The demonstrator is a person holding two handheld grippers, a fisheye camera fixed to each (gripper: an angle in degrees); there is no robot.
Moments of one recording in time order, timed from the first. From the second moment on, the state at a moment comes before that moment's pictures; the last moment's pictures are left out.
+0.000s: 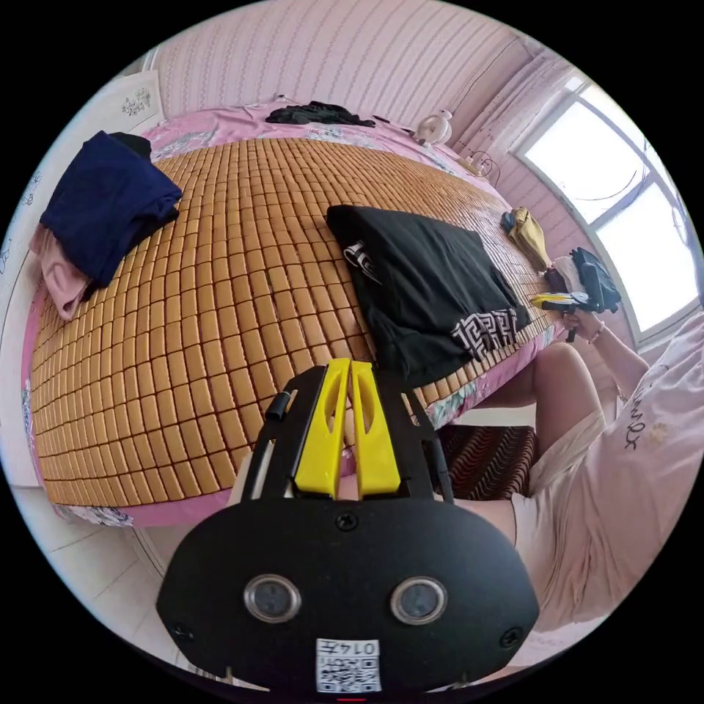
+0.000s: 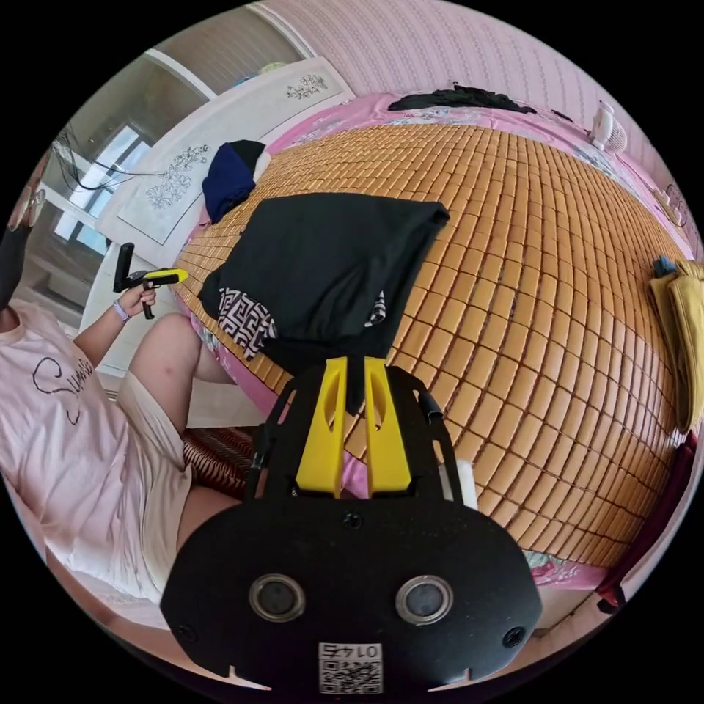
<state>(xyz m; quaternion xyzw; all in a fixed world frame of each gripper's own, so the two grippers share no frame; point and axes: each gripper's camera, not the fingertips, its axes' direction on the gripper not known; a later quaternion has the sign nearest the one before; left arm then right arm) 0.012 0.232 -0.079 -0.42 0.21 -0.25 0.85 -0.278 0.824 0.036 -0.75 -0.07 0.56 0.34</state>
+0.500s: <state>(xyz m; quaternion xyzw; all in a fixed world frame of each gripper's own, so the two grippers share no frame) 0.259 0.115 0.001 -0.30 0.30 -0.06 0.90 -0.428 1.015 0.307 -0.85 -0.28 0.28 0.34</state>
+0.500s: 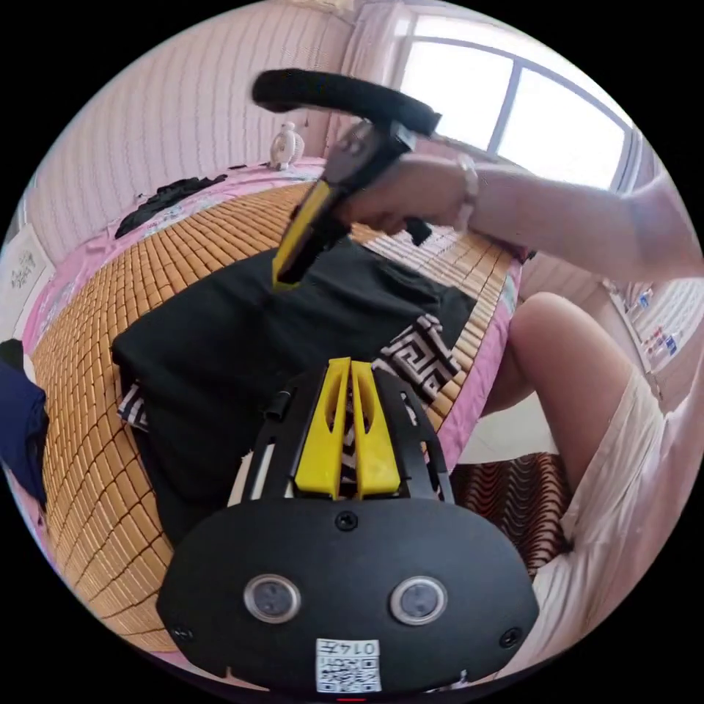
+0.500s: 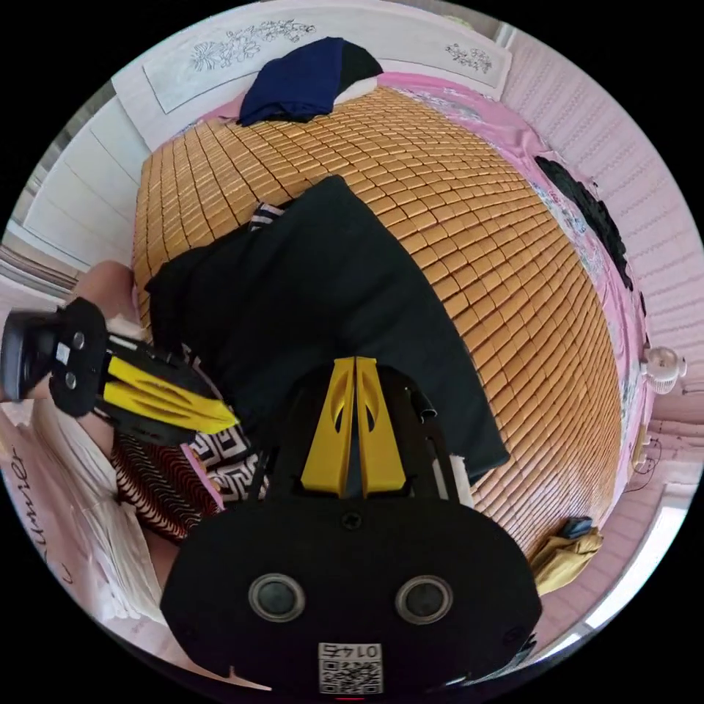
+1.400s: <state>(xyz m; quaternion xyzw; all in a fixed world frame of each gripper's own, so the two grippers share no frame) 0.341 0.066 -0.008 -0.33 0.30 0.01 0.89 -0.555 1.153 0.458 -0.84 -0.51 0.08 0.15</state>
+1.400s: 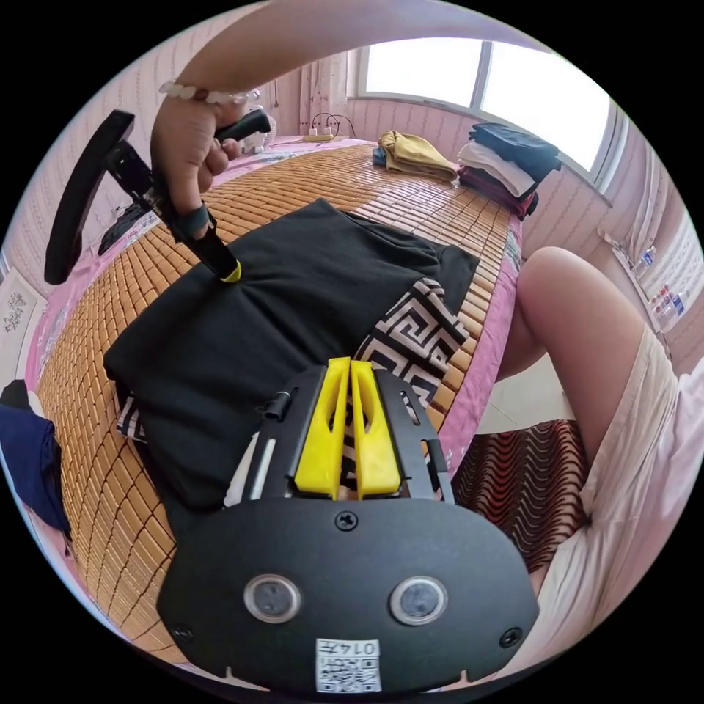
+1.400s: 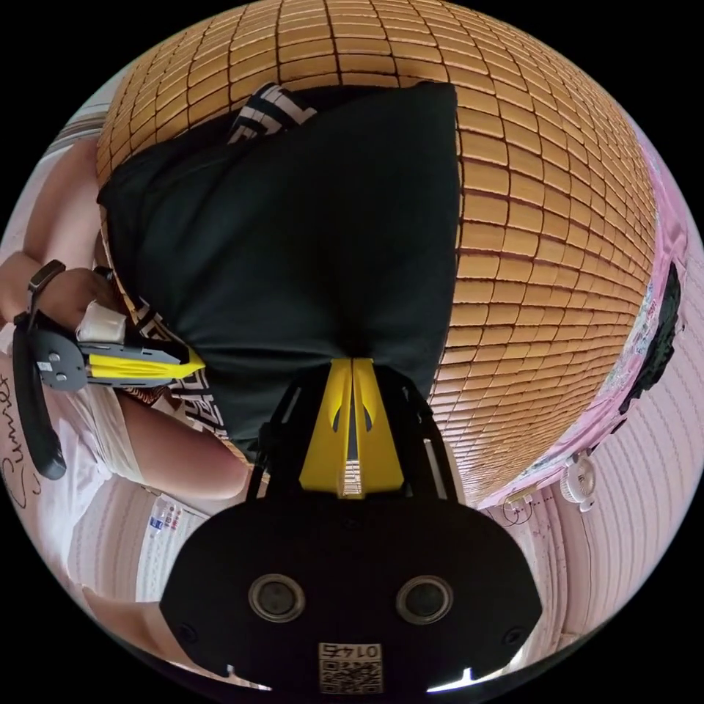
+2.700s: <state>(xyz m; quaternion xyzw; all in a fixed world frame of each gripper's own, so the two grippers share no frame) 0.370 0.044 -0.021 -0.34 0.39 0.03 0.85 -0.516 1.190 0.399 -0.88 -0.43 0.20 0.08</state>
